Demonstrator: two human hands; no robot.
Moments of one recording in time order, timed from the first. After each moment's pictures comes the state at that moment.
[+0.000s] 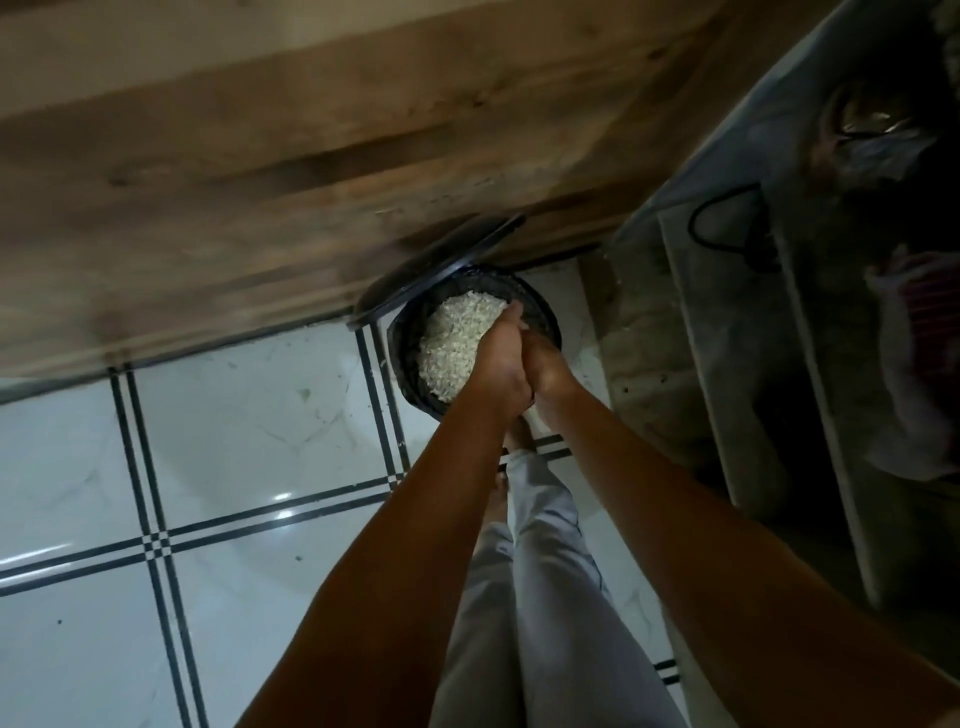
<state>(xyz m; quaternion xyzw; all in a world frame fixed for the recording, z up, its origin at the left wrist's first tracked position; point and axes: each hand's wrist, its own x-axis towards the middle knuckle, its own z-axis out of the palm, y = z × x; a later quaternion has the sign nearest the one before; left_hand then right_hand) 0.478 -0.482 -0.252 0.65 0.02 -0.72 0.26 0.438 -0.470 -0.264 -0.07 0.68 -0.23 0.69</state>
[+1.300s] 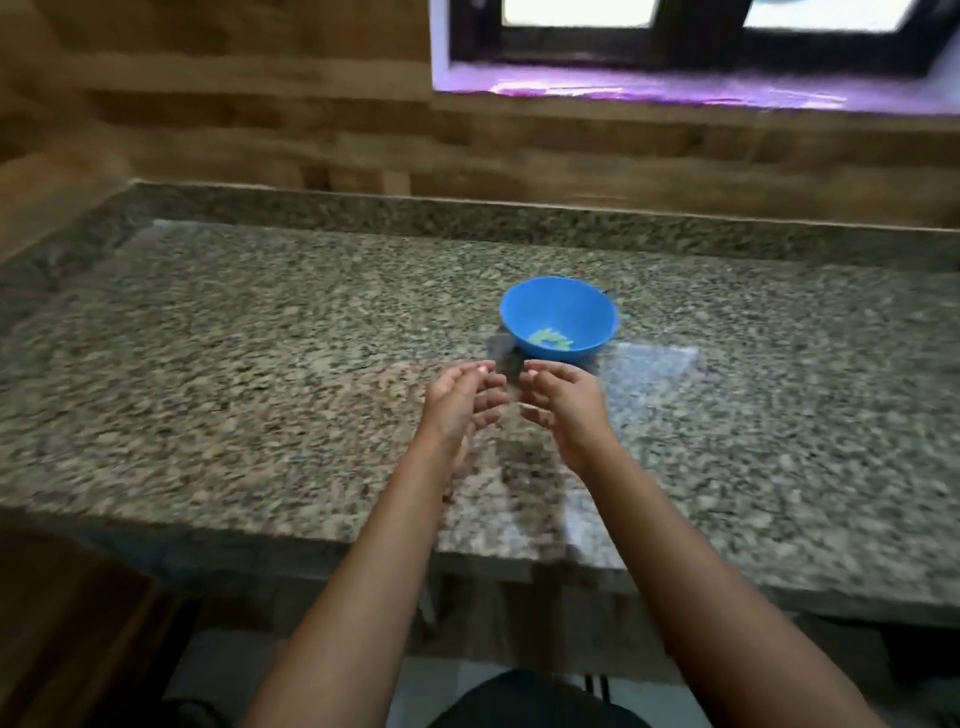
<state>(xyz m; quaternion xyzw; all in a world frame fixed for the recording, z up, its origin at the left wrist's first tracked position) 0.092 -0.080 0.062 0.22 -0.54 -0.81 0.03 0.053 0.031 0.056 0.09 0.65 -0.75 0.13</state>
